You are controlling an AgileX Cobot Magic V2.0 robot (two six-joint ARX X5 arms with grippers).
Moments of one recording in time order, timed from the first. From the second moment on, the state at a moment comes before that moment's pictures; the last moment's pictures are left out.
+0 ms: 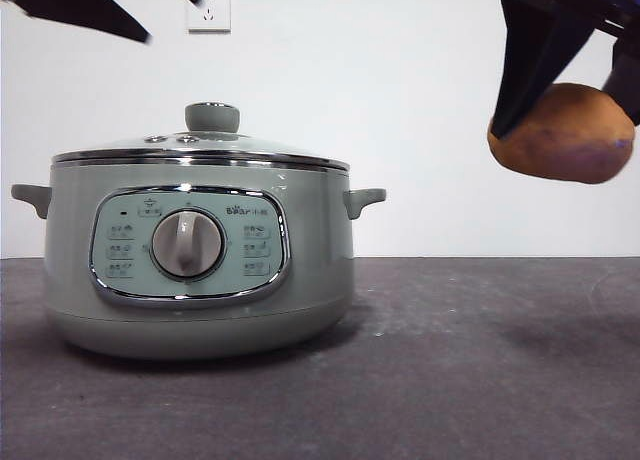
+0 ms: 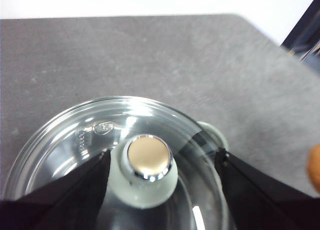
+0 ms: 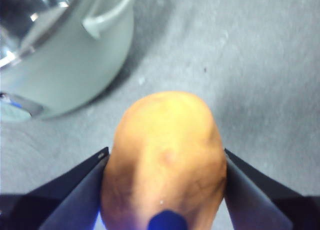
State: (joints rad) left arm -0.41 1.14 1.03 -0.33 0.20 -0.18; right arm 0.53 1.08 0.89 -0.69 -0.02 0.18
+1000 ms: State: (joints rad) left arm -0.49 1.39 1.07 -0.28 0.03 -0.07; right arm 0.53 1.08 0.89 -0.72 -0.02 0.18
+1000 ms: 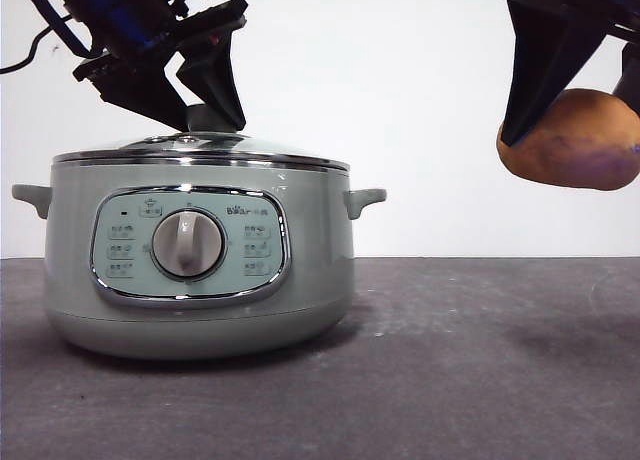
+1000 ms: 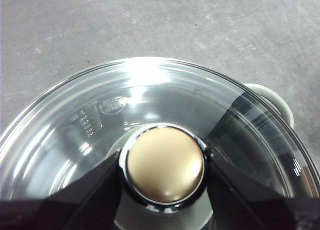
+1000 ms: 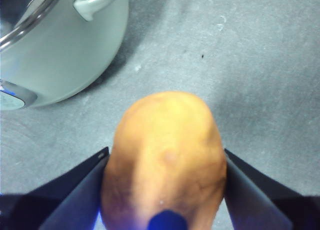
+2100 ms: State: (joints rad) left arm -0.49 0.55 1.05 -0.57 -0.27 -0.01; right arm 0.69 1.57 1.50 -0.65 -0.18 0.11
